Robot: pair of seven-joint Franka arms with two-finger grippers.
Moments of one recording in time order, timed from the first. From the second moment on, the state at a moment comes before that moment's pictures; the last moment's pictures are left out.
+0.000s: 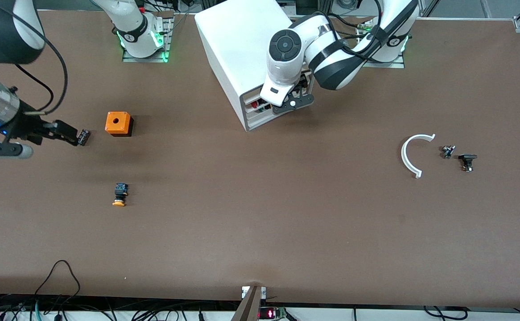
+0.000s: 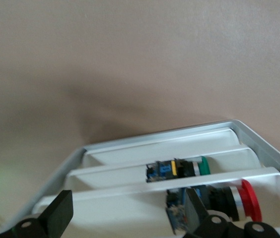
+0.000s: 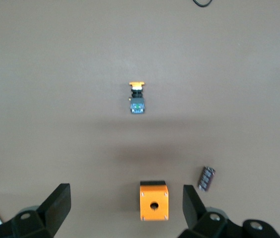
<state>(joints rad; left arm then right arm) -0.01 0.43 -0.89 -1.82 0.16 1.89 -1.25 -0.01 0.10 0.06 -1.62 -0.03 1.73 0.07</state>
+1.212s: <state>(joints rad) 0.29 0.34 -0.70 -1.45 0.23 1.61 -0.11 -0.01 0.04 0.05 -1.50 -0.03 1.52 0.09</state>
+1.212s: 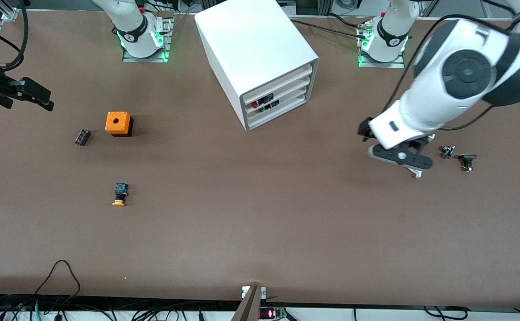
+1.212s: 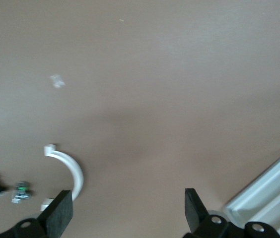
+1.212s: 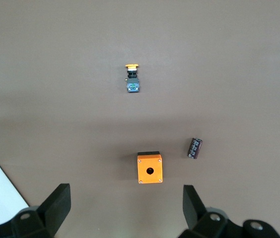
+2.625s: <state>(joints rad) -0.02 0.02 -0.07 -1.69 0.04 1.72 0.06 -0.01 0.04 0.05 -1.50 -0.03 1.53 0.09</state>
